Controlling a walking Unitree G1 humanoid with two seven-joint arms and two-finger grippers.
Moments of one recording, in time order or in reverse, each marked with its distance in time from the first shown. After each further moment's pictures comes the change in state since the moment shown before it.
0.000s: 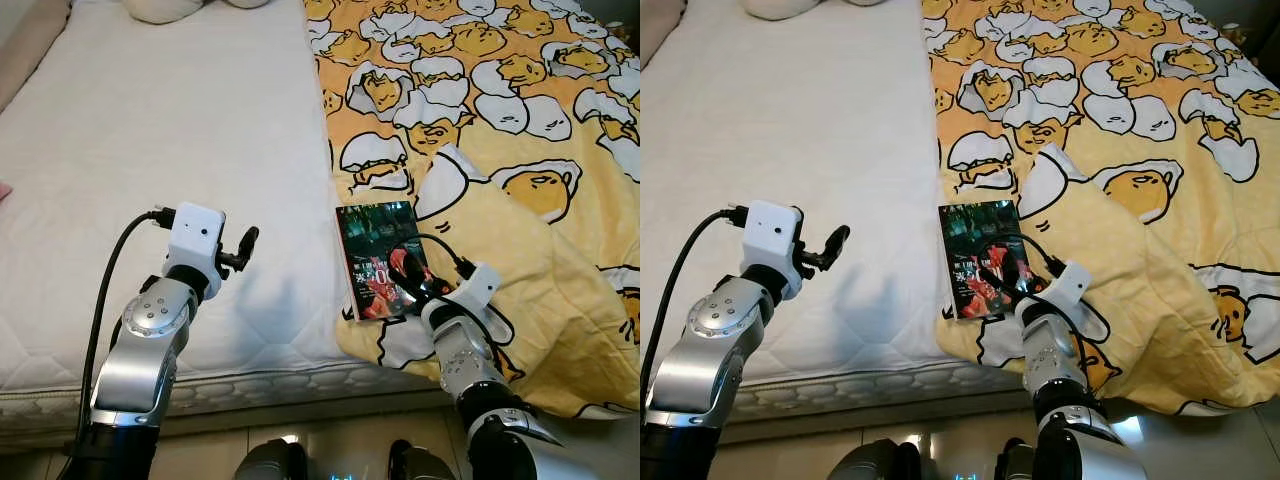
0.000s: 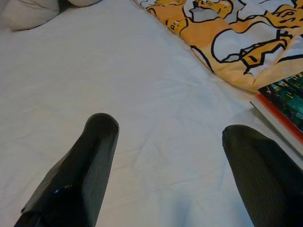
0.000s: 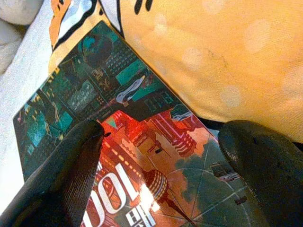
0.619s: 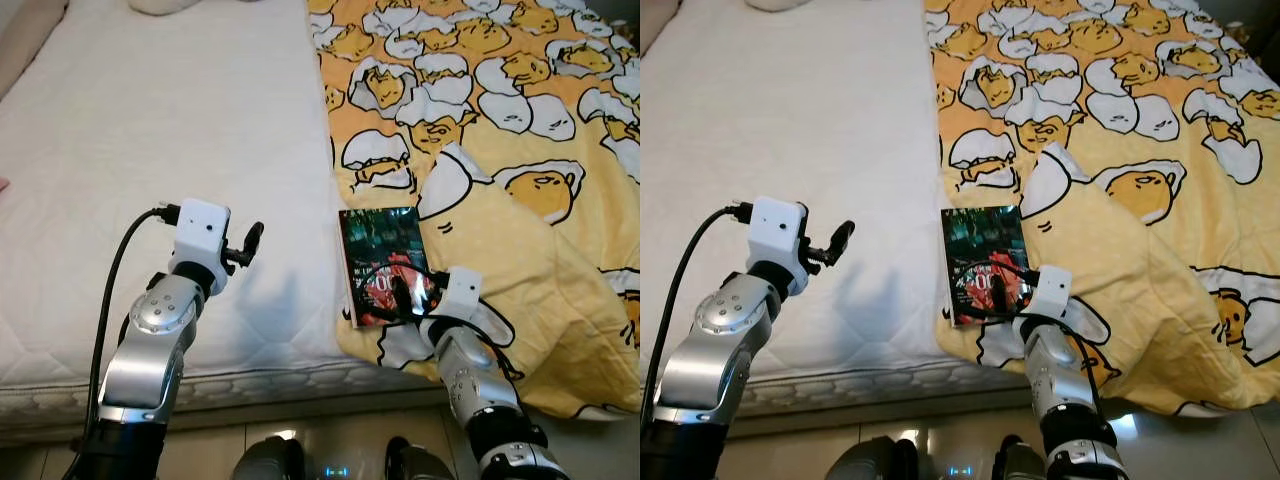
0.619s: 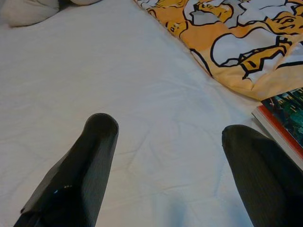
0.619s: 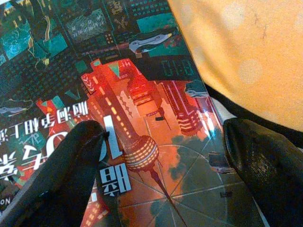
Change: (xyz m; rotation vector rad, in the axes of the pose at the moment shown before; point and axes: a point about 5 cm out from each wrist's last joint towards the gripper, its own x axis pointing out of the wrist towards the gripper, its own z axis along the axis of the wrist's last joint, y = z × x) left arm 0.003 -0.006 0.004 -0.020 -0.019 0.004; right arm -0.016 -0.005 -0.008 -0.440 0.112 -0.012
